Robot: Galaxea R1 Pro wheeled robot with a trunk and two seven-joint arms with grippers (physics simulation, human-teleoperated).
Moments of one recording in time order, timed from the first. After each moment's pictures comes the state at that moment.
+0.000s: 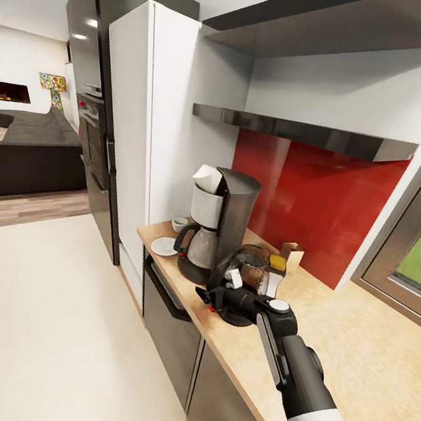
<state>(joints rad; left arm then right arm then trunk) 0.04 0.17 0.18 -0.16 0.02 -0.41 -0.06 -0.62 0.03 0.23 -1.24 0.02 0.56 0.52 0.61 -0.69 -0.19</state>
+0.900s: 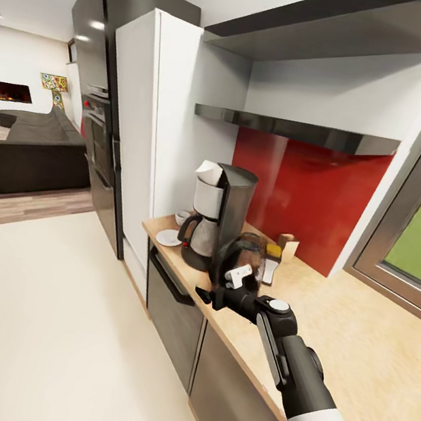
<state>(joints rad) 0.04 0.17 0.18 -0.16 0.02 -0.41 -0.06 -0.62 0.03 0.23 -1.24 0.02 0.56 0.52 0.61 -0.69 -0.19</state>
